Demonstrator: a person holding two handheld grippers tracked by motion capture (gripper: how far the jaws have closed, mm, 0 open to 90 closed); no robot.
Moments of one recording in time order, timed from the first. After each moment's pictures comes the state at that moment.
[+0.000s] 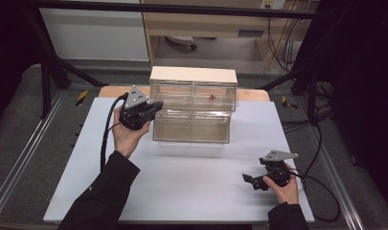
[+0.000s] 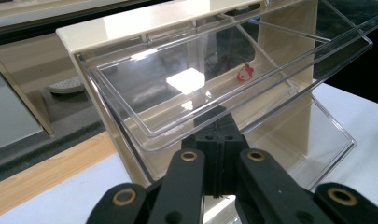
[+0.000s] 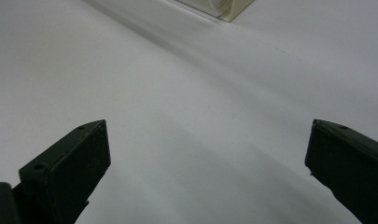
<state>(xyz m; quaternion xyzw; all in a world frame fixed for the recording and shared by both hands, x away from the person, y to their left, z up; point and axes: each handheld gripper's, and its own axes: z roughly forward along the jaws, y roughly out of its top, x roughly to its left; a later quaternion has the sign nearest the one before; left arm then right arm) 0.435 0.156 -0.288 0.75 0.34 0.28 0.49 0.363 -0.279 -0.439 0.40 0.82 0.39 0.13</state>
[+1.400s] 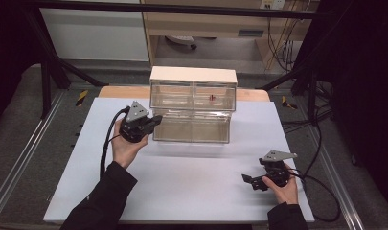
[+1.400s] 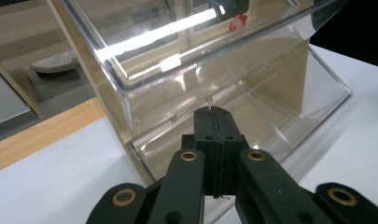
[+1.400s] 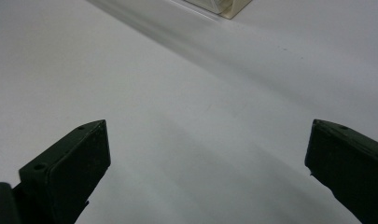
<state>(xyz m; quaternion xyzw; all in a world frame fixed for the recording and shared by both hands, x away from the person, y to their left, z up) 0.422 0.167 -0.323 0.78 0.34 0.25 0.46 0.363 -0.277 -0.441 0.40 0.82 0.39 0.14</state>
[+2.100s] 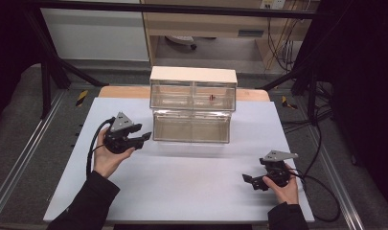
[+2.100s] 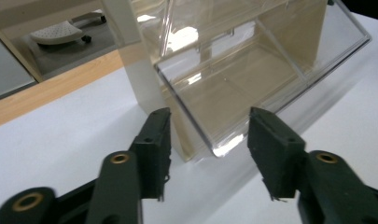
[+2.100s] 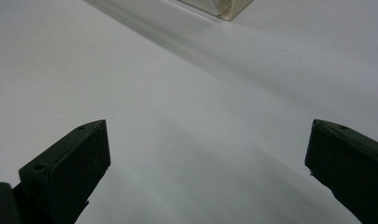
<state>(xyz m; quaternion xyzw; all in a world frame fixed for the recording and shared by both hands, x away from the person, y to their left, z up) 0.405 0.209 -0.347 0.80 0.36 0.23 0.42 0.362 -0.278 -0.440 0.40 0.81 0.40 0.14</state>
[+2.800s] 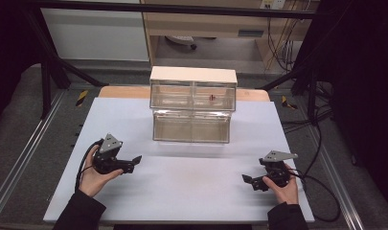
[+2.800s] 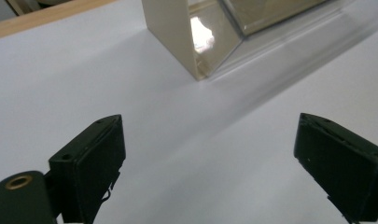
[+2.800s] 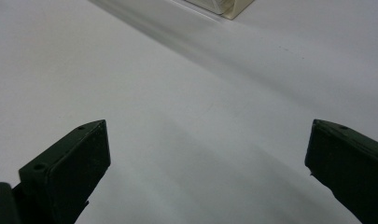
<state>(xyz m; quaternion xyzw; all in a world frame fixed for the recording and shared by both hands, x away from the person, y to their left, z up) 0.376 0.247 -0.408 0.80 0.39 0.22 0.40 0.361 -0.278 -0.440 0.40 0.82 0.39 0.13</state>
